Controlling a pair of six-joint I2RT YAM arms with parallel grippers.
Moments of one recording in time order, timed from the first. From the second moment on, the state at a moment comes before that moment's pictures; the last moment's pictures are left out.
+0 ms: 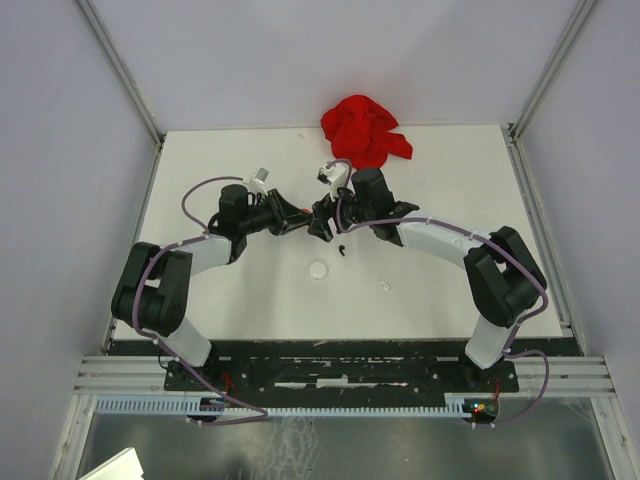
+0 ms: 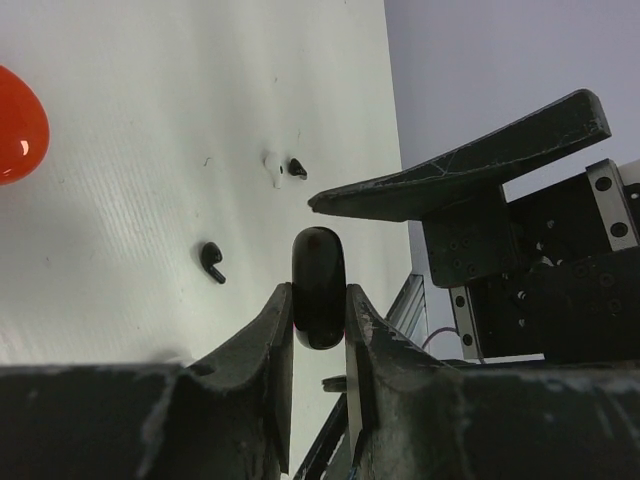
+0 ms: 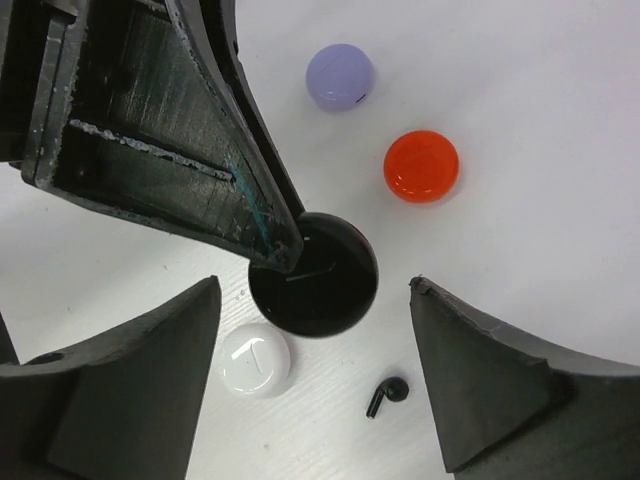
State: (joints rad) left arm -0.26 1.62 0.75 0.53 0.71 -0.93; right arm 0.64 1.77 1.19 0.07 -0.40 0.00
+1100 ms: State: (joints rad) left arm -0.29 1.64 0.79 0.58 0.71 -0.99; right arm 0.60 1.74 1.15 0.03 -0.12 0.11
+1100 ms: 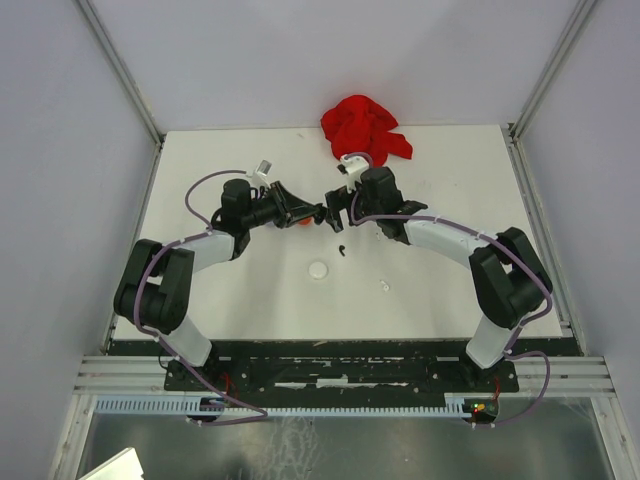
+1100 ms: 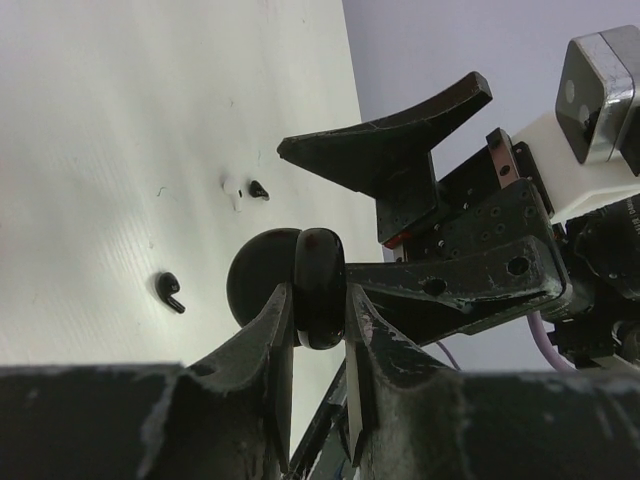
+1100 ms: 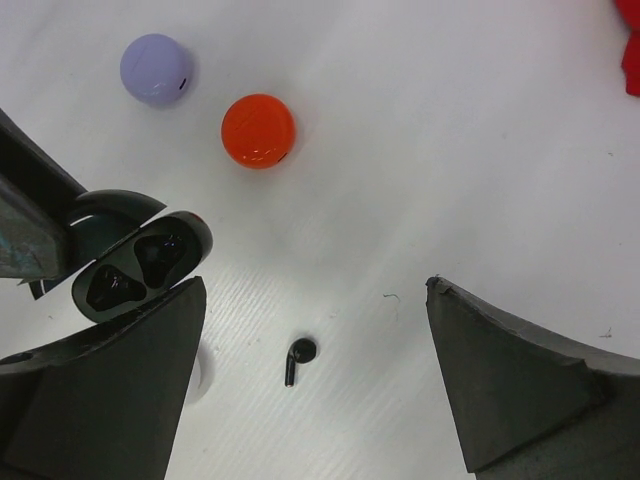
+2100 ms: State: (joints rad) left arm -0.19 1.69 0.65 0.93 0.58 -1.36; right arm 0.60 1.78 1.25 -0.30 -0.02 0.18
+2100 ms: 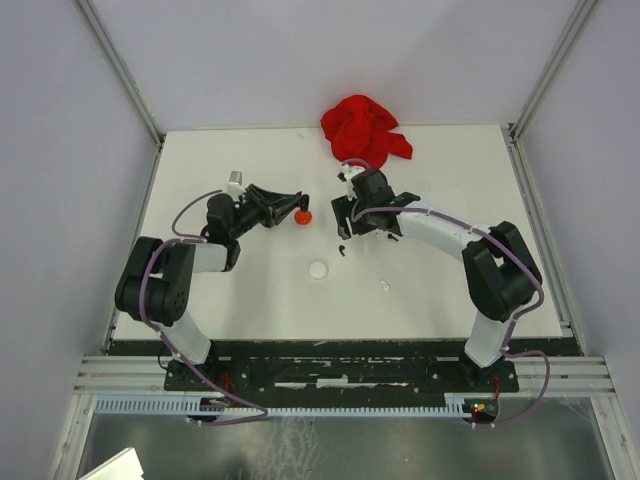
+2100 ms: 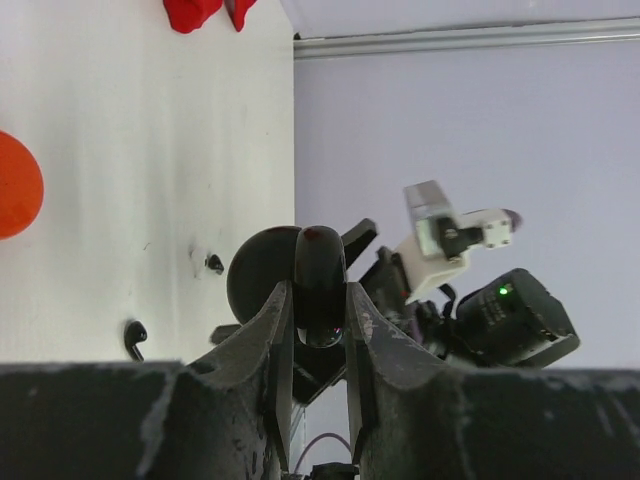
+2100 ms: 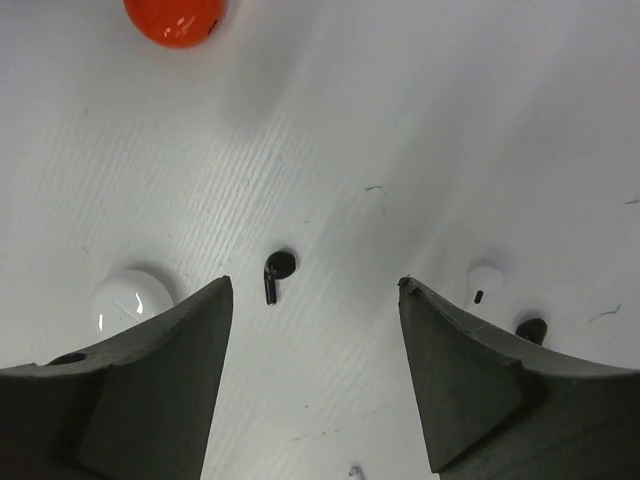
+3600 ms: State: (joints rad) left arm -0.13 1.66 0.56 1.05 0.55 -1.43; right arm 0.70 2.04 1.44 -0.49 0.06 0.19
